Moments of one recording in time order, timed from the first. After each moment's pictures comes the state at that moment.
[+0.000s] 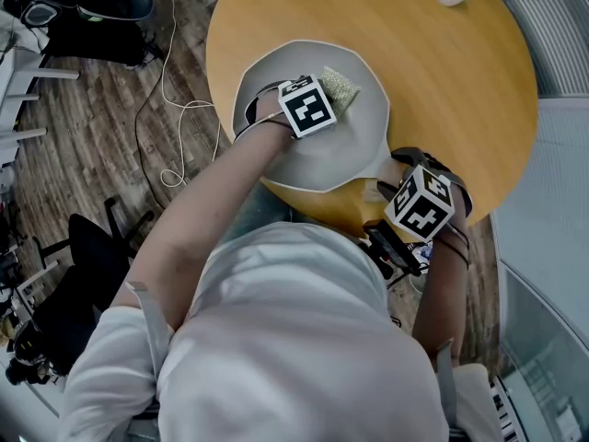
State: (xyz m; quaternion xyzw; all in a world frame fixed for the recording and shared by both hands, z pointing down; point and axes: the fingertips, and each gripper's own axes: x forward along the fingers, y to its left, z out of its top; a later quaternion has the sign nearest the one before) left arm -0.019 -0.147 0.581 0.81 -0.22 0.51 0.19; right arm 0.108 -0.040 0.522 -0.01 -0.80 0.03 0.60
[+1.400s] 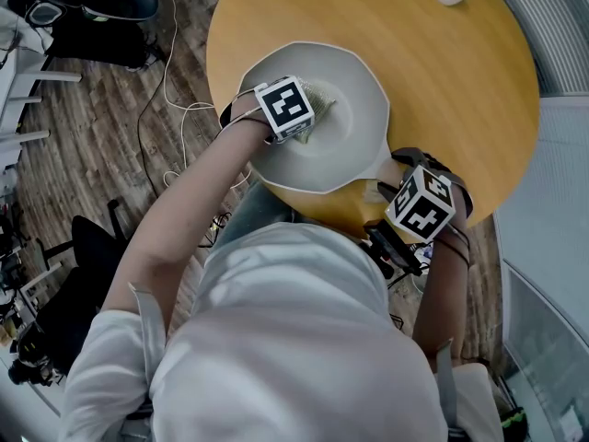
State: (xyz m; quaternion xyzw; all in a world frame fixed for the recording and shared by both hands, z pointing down) left arm -0.070 -0.107 0.578 0.77 -0.18 0.56 0.26; right arm 0.105 -0.036 0.519 -0.01 -0.80 0.03 0.60
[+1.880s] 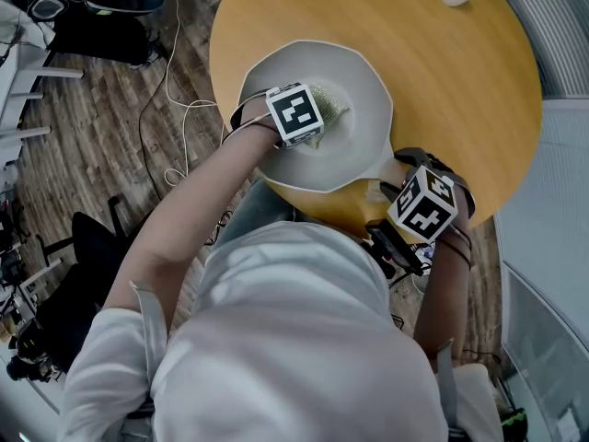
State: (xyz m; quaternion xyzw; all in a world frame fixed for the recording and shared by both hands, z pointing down) left arm -0.040 -0.100 0.583 0.79 -0.16 0.54 0.25; right arm 0.112 -0.038 0.524 -0.01 -0.80 0.03 0.60
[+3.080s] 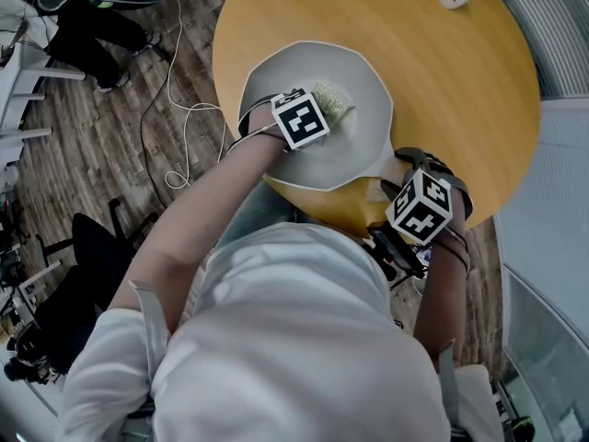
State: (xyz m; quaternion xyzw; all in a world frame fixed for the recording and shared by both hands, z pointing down) left arm -0.035 -0.109 0.584 0.79 -0.22 0.53 0.22; right arm 0.110 -0.041 0.527 0.01 -0.80 -0.01 0.60
